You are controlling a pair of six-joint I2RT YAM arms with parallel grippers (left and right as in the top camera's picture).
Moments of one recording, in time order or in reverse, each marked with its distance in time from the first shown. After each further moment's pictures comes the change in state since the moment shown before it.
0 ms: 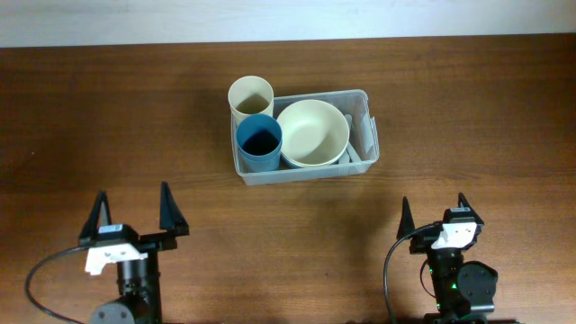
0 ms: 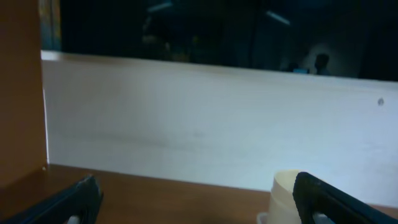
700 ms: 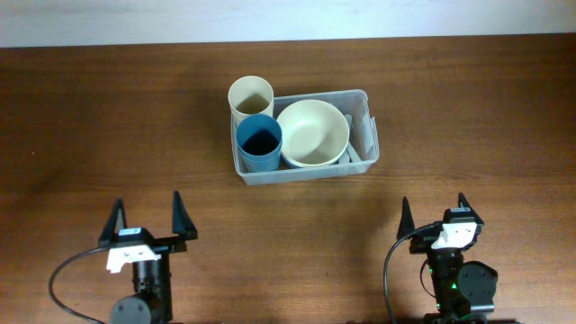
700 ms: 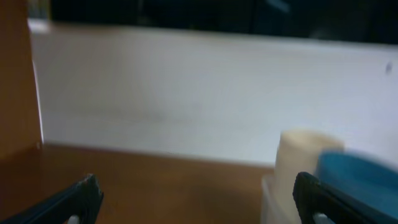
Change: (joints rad) left arm 0.018 -0.104 -0.234 0.064 0.041 0.000; right arm 0.000 0.000 0.000 0.000 0.000 0.000
